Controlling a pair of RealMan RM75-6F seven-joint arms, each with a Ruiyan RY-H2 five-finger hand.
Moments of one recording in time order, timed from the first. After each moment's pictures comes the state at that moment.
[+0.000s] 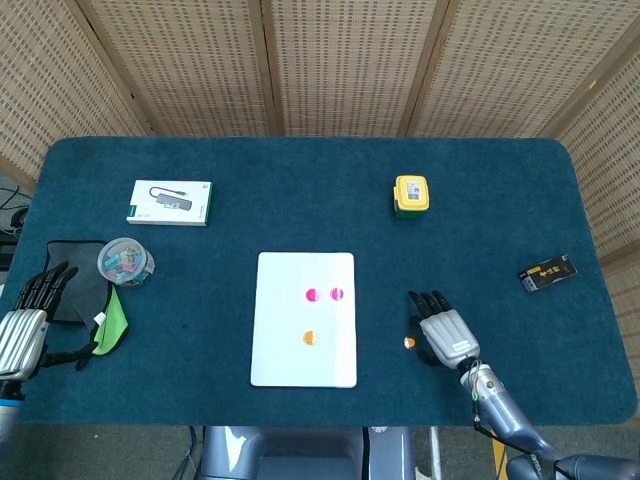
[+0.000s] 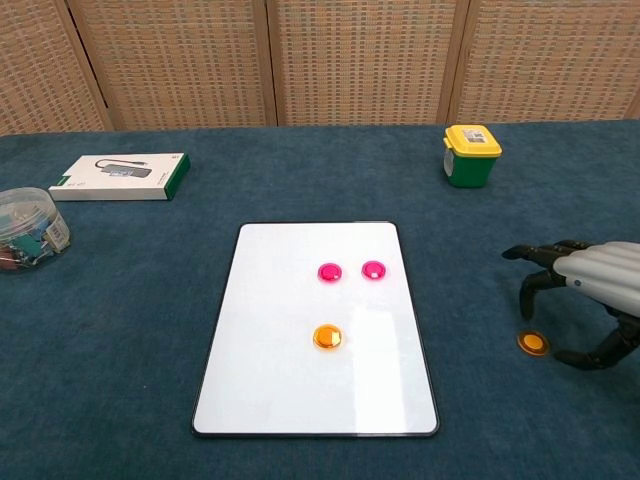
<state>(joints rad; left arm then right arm) -0.15 -1.11 -0.03 -1.64 1.50 1.41 -0.16 0.57 -1.47 -0.11 -1.49 -1.23 1.09 -0.33</state>
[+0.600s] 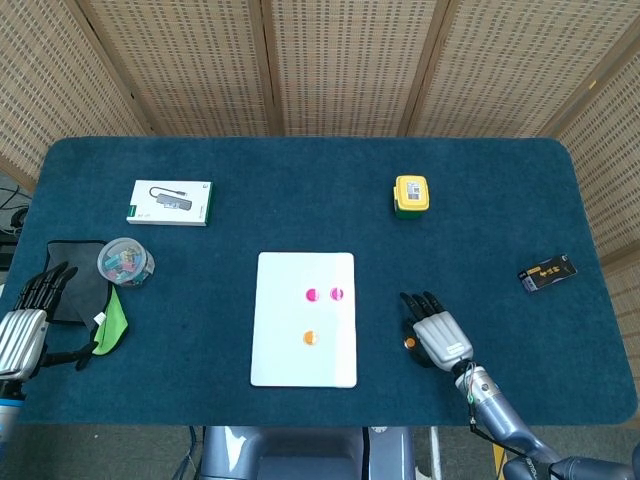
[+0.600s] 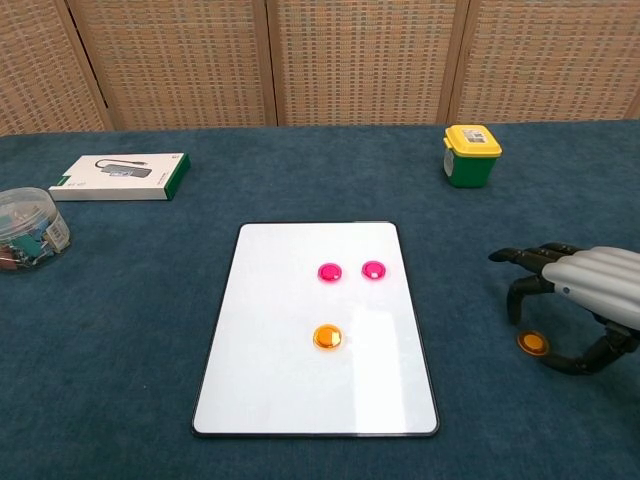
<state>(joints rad) -0.15 -1.11 -0.03 -1.65 1.49 1.40 -0.16 0.53 -1.52 -0.08 -1.41 -1.35 1.09 -0.28</state>
